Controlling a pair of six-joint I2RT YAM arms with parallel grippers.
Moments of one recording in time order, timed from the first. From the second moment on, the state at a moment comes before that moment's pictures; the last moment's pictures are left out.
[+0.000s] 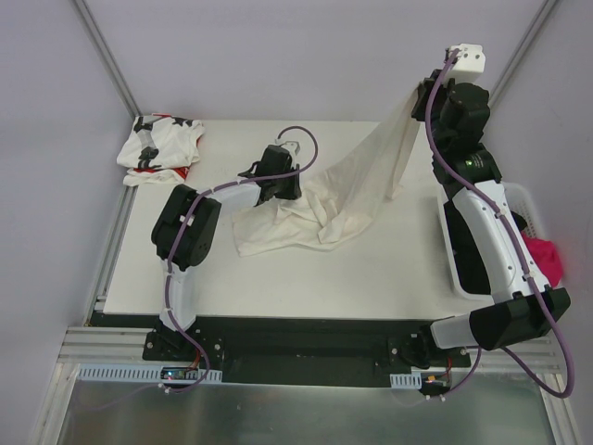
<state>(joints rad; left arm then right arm) -0.51 2.04 1.37 -0.06 0.13 -0.35 0.27 1.39 1.58 -0.16 0.26 0.09</state>
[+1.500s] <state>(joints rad) -0.66 1.99 1.27 -0.03 0.19 -0.45 0.26 1.46 1.58 -0.16 0.25 0.12</state>
